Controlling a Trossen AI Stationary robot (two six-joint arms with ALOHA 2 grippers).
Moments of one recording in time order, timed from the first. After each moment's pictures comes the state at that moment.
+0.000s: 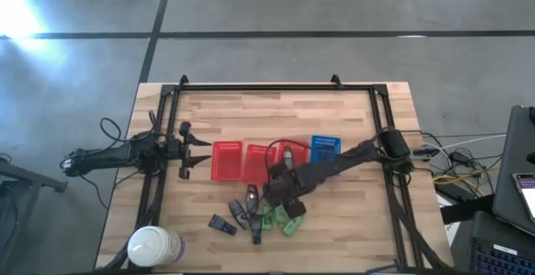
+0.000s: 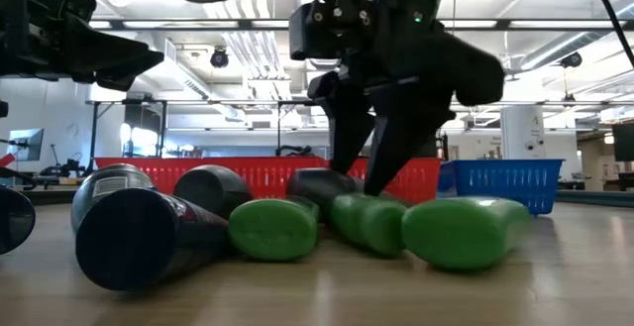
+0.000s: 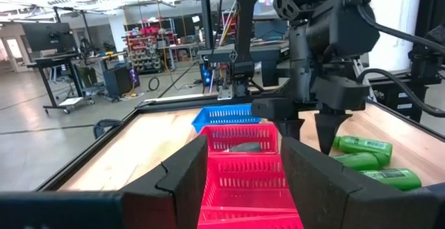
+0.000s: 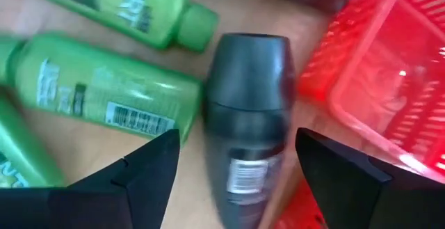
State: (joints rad) left arm 0.07 0.04 0.01 0.02 0.05 0.12; right arm 0.27 2.06 1.52 -0.73 0.11 -0.13
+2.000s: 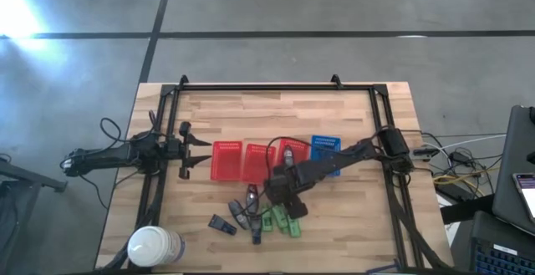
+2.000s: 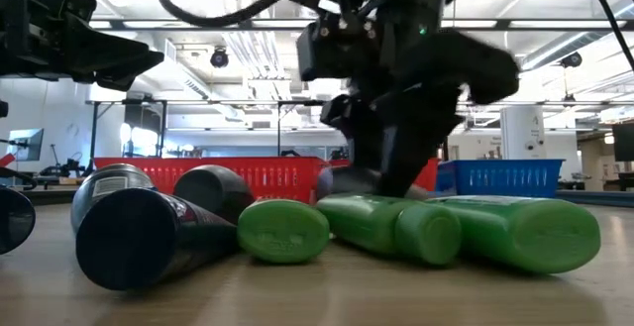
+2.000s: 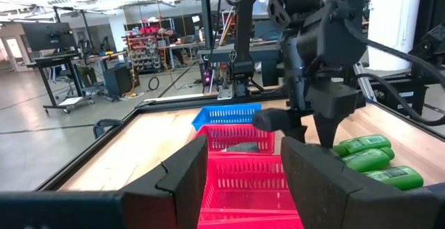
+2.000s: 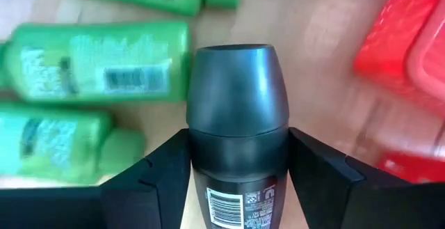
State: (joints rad) left arm 0.07 0.04 0.01 0.02 0.05 0.12; right arm 0.25 2.06 1.49 -0.74 -0.04 -0.06
